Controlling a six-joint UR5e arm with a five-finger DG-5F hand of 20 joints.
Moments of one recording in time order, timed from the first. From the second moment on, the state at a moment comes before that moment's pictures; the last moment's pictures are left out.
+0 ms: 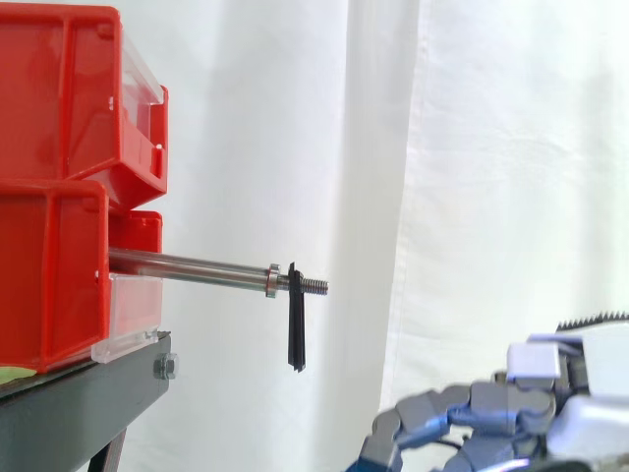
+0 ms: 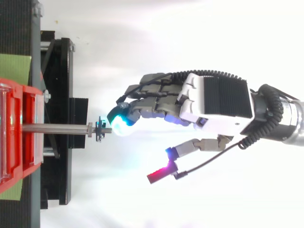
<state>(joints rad) 0.22 -2.29 -1.53 -2.34 -1.29 -1.00</state>
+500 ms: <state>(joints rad) 0.20 -2.37 -1.51 -2.21 -1.31 -0.94</state>
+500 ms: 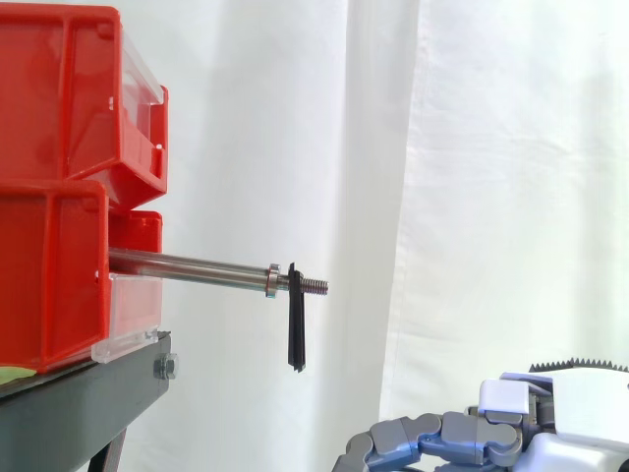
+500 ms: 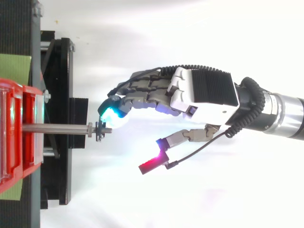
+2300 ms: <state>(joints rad) 0.17 -2.40 -1.39 -2.25 -1.35 -0.82</state>
